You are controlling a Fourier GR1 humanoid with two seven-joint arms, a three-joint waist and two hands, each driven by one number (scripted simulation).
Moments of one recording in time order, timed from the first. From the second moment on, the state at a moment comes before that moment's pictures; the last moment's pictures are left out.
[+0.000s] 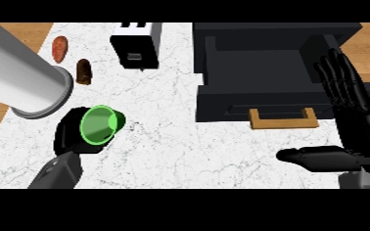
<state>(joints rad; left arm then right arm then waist) -0.46 0.22 0.43 -0.29 0.15 -0.40 -0.97 -0.09 -0.14 -0.11 -1.91 -0.01 0.18 -0.03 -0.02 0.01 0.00</state>
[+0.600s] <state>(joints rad) -0.54 0.18 0.38 -0.46 0.15 -0.37 -0.95 -0.06 -0.15 -0.12 -1.91 -0.01 0.18 -0.05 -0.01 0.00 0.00</state>
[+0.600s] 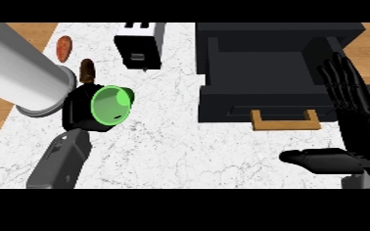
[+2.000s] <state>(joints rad) -1.00 0.00 0.00 -0.91 0.17 0.13 -0.35 -0.08 -0.18 -0.19 -1.91 -0.06 0.22 -0.02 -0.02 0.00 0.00</state>
